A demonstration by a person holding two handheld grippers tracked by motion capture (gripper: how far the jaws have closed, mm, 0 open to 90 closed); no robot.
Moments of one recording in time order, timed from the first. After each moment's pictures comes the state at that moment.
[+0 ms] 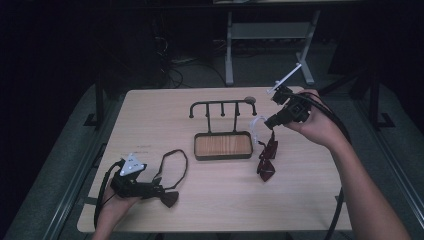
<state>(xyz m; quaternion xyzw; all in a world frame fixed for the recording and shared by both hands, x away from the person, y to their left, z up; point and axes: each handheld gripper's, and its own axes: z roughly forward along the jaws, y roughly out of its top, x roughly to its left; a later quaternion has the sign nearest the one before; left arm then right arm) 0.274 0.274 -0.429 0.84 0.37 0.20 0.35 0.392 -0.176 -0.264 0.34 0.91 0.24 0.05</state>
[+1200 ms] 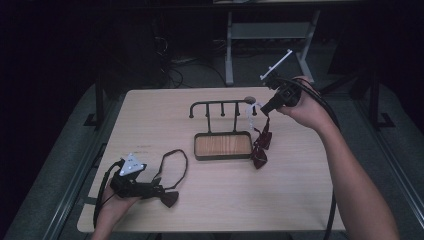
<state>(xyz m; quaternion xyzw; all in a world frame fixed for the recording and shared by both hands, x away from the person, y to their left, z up) 0.274 0.276 -0.428 0.84 0.37 0.20 0.34 0.438 -0.167 -0.261 0.38 0.90 0.22 0.06</state>
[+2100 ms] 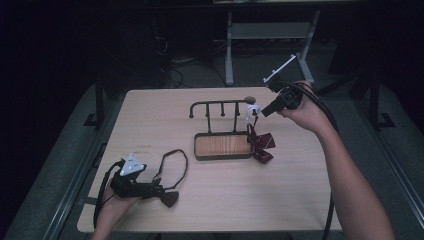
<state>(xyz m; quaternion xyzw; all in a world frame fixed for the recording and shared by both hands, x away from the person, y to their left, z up) 0.274 0.275 -0.429 0.84 0.37 0.20 0.34 0.443 -0.178 -0.281 0.39 0.89 0.24 0.05</state>
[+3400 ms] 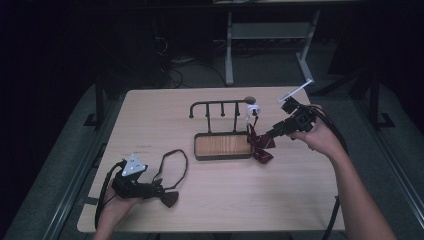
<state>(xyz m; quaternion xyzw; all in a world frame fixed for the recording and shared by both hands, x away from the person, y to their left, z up) 0.274 0.272 -0.431 0.84 0.37 0.20 0.34 0.406 -0.211 -0.324 0.38 0.88 0.29 0.00</state>
